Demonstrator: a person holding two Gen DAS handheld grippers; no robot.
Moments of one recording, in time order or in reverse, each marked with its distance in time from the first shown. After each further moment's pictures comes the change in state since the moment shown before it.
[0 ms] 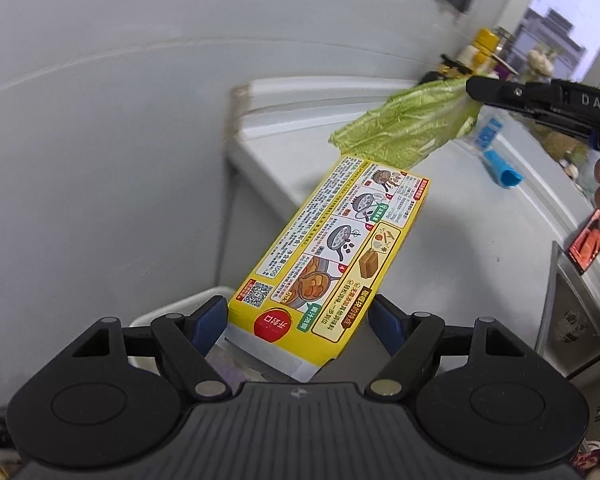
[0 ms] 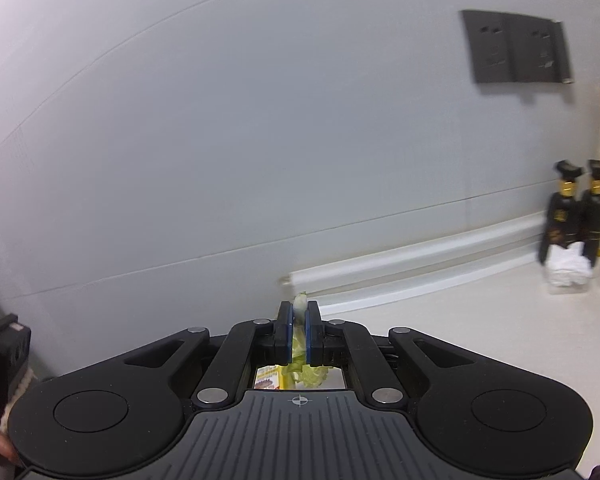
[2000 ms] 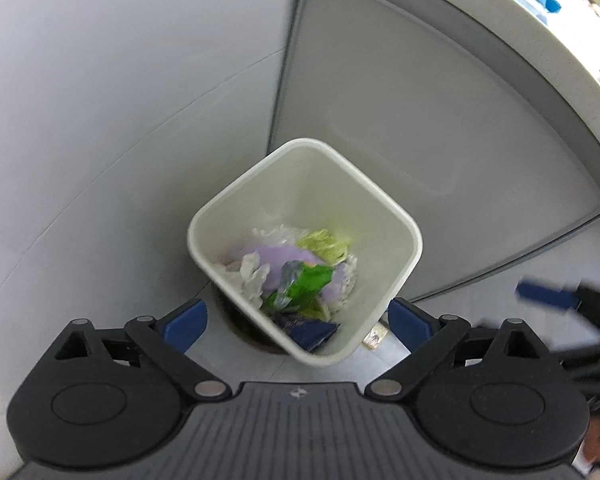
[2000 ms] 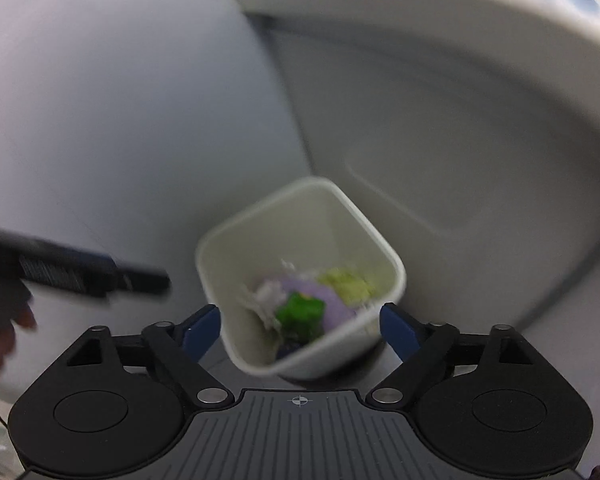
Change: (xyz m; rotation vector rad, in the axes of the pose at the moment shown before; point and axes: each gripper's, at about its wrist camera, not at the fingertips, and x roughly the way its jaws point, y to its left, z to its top) left arm 0.120 0.132 -0.079 0.270 0.317 -0.026; right arm 0.093 0.139 -0.323 0.430 0.278 -0.470
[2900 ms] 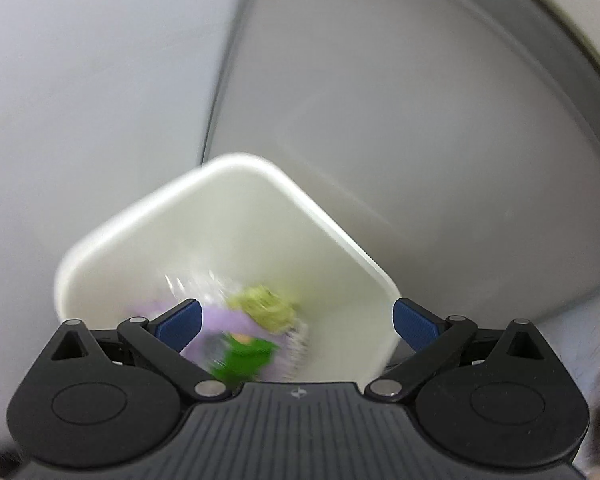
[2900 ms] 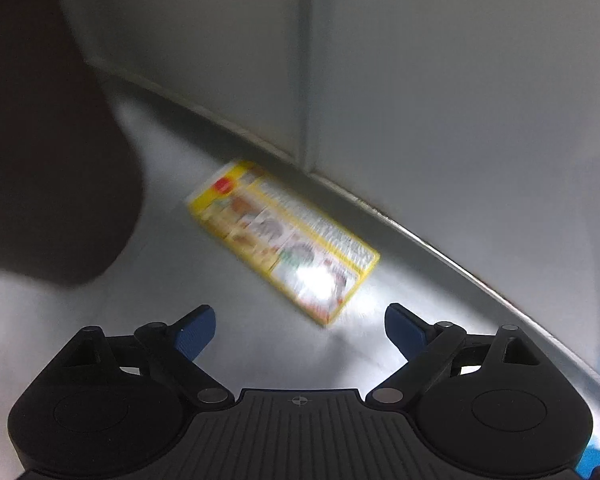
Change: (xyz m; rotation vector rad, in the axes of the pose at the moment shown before) left arm 0.119 0.005 0.009 -0.107 -0.123 -0.197; right arm 0.397 -0.232 -0.290 0.247 0.175 -0.417
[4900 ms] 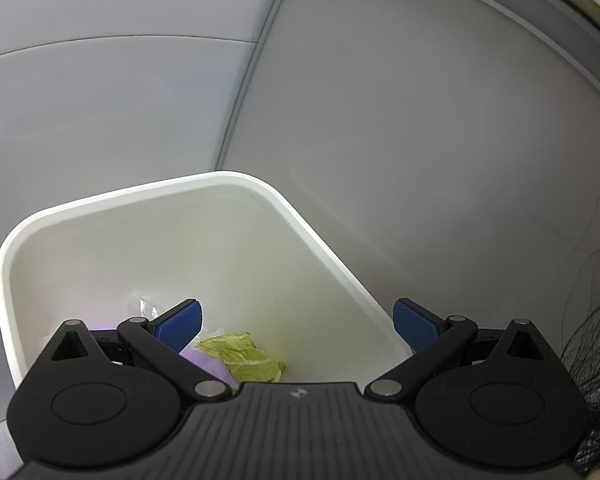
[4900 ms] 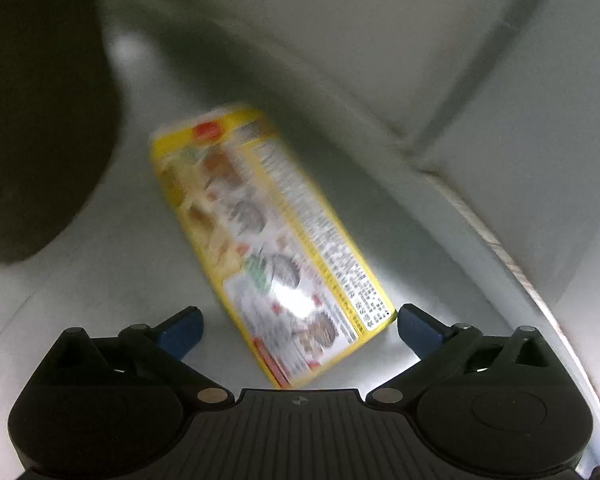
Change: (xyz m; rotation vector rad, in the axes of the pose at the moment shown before) left arm 0.023 -0.029 -0.049 -0.066 -0.321 0.094; right arm 0.032 0.031 -0.020 -0.316 0.009 0.014
